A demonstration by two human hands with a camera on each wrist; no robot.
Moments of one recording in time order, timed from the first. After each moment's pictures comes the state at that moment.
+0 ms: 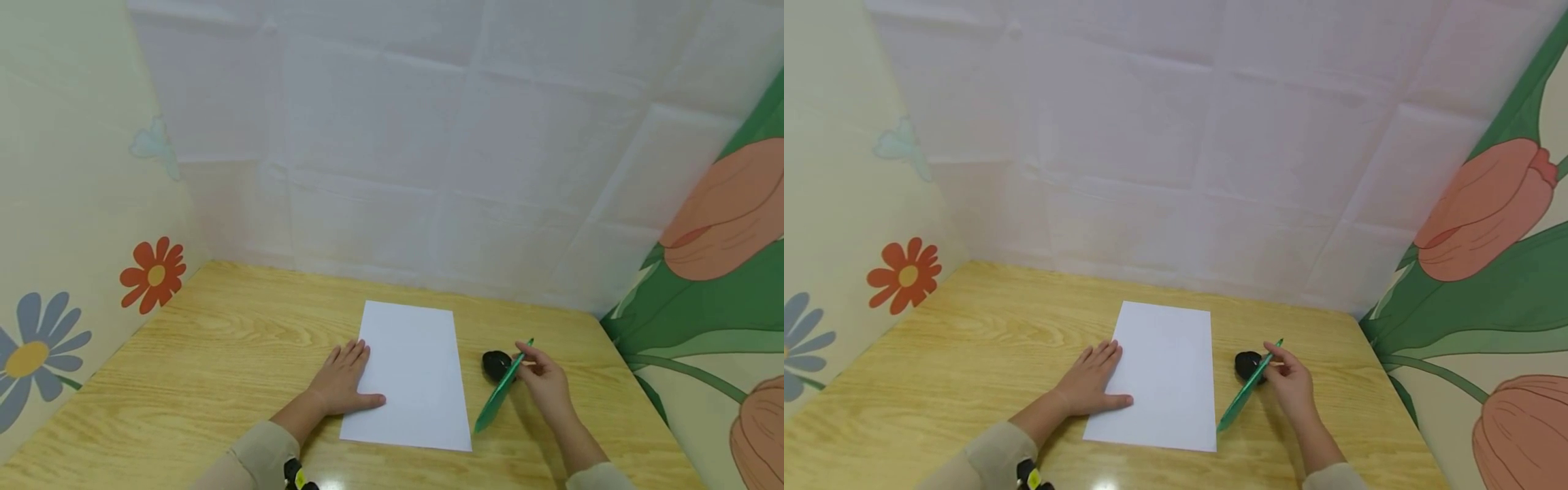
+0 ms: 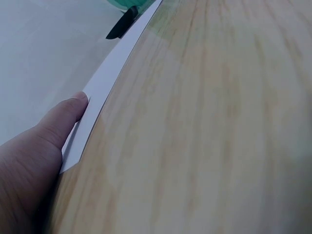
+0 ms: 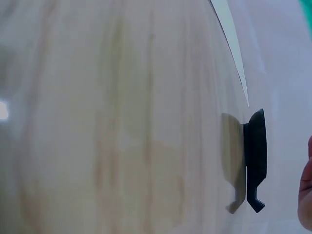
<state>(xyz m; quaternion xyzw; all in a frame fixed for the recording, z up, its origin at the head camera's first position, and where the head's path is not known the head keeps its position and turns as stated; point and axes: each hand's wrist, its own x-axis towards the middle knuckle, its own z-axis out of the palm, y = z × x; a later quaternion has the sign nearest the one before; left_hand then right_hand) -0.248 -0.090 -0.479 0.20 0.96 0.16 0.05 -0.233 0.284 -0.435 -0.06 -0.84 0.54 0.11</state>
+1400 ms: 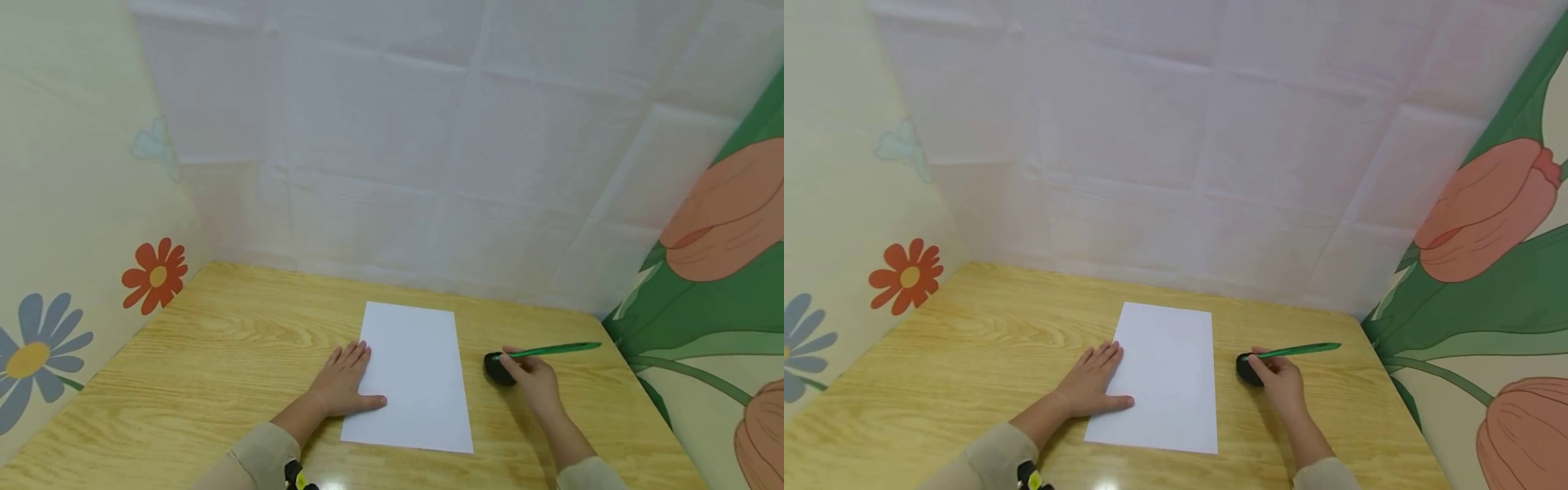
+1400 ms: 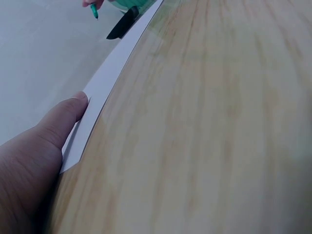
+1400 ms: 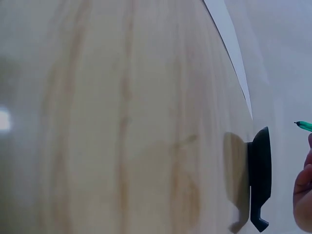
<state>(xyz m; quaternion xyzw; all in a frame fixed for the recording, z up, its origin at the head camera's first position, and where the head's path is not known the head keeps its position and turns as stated) -0.253 -0.092 -0.492 0.20 0.96 0.18 0.04 -0.239 0.269 -0.437 -0.08 -0.88 0.47 0.10</state>
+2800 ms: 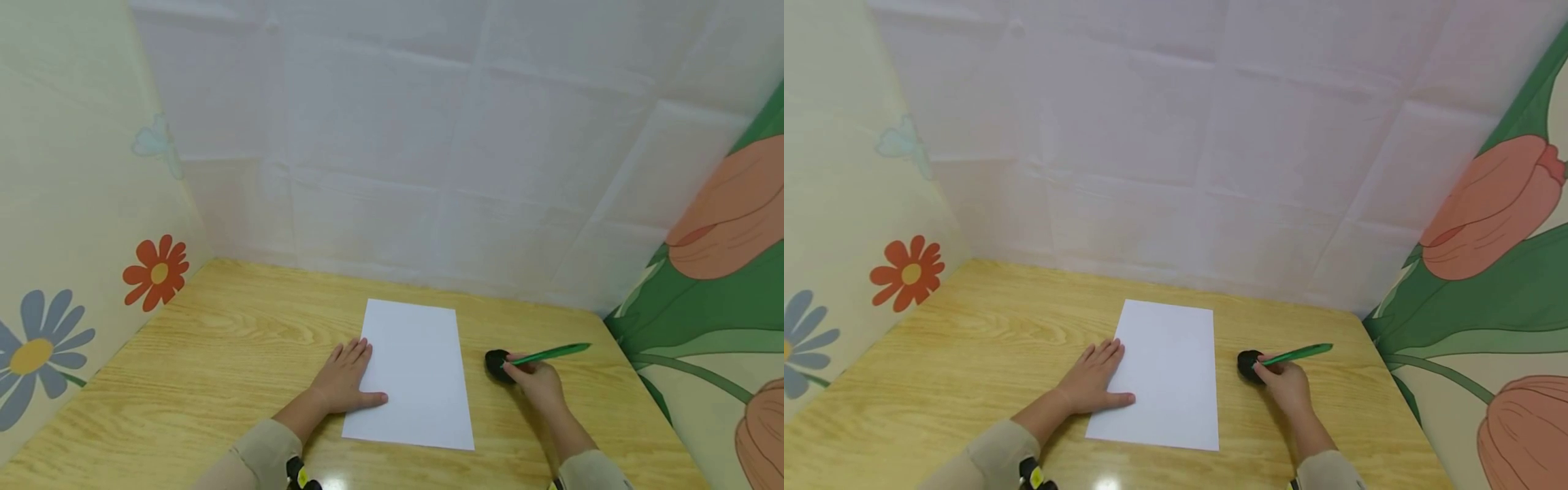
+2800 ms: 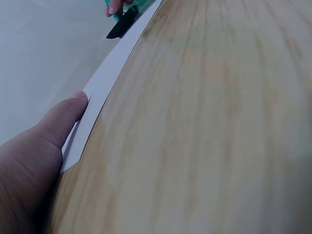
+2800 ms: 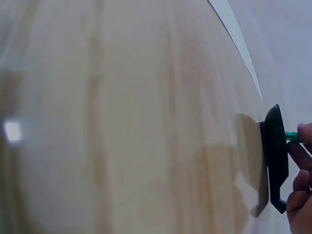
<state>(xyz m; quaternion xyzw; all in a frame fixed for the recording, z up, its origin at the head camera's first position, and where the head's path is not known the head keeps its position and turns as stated) -0.247 -0.091 -0.478 0.21 0.96 0.18 0.05 -0.244 0.286 -0.452 -0.10 -0.88 0.46 0.03</state>
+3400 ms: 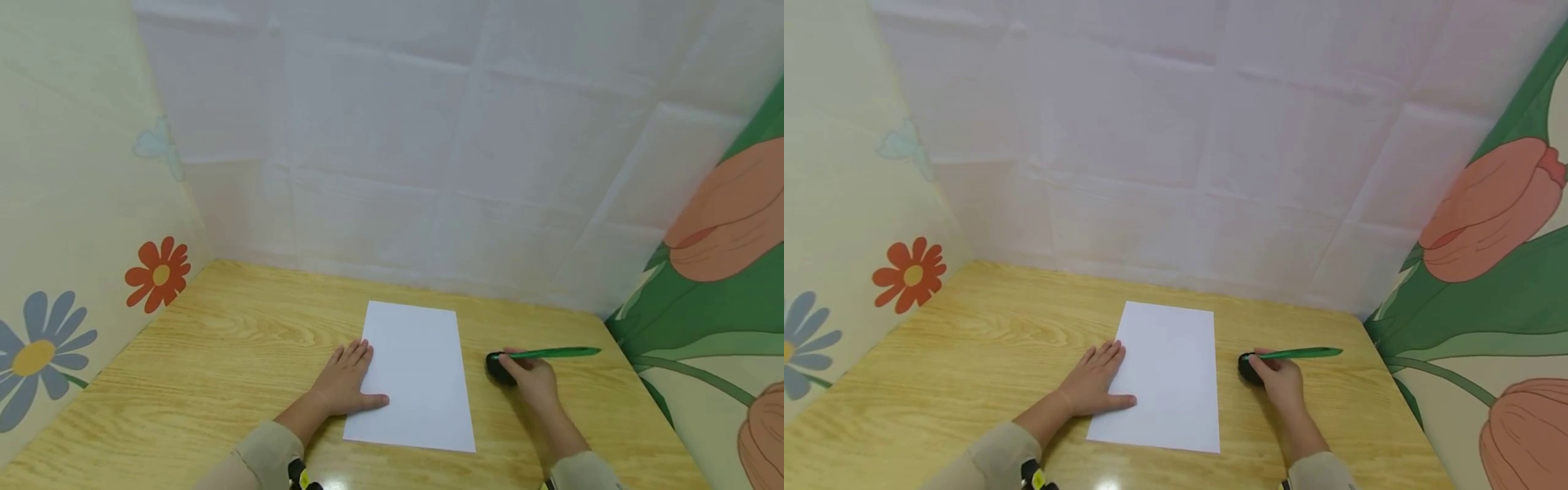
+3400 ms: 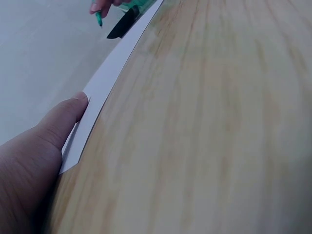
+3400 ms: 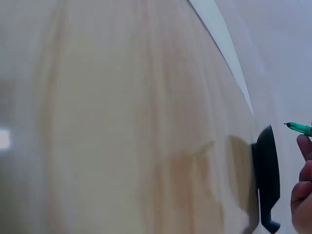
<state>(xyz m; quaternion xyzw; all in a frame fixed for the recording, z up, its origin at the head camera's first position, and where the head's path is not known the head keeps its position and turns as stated) -0.247 -0.091 -0.482 0.21 0.96 0.18 0.04 -0.248 0.269 -0.446 -0.10 -0.86 0.50 0.08</state>
